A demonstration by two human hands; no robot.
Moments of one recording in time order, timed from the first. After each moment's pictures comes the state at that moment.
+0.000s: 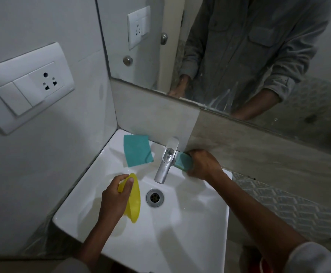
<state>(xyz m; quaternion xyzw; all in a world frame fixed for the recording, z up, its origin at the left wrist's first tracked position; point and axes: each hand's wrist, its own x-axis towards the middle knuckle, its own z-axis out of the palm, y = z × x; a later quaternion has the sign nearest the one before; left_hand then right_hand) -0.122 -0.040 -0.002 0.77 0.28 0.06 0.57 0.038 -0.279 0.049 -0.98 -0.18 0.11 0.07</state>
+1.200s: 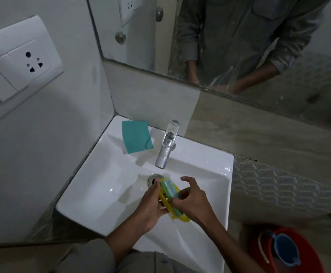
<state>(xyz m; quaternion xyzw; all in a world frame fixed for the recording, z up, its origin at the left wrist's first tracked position) -0.136 -0.122 -0.009 0.43 0.31 -0.22 0.82 -0.118 -0.264 0.018 -0.86 0.06 0.23 0.44</state>
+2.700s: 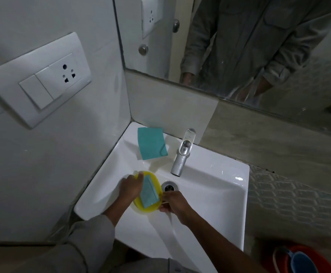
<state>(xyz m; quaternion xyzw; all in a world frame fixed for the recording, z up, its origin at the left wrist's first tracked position) -0.079 -0.010 -0.068 0.91 0.26 -0.15 0.27 -0.087 -0.182 -0.055 -0.69 0.17 0.38 0.59</state>
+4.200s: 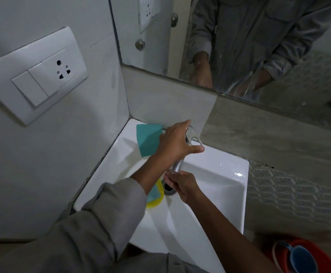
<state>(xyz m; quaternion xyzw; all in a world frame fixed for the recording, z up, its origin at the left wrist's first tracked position) -0.010 -0.104 0.094 0.93 0.00 -0.03 0.38 -0.055 -0.191 -0.018 -0.56 0.23 0.28 0.74</state>
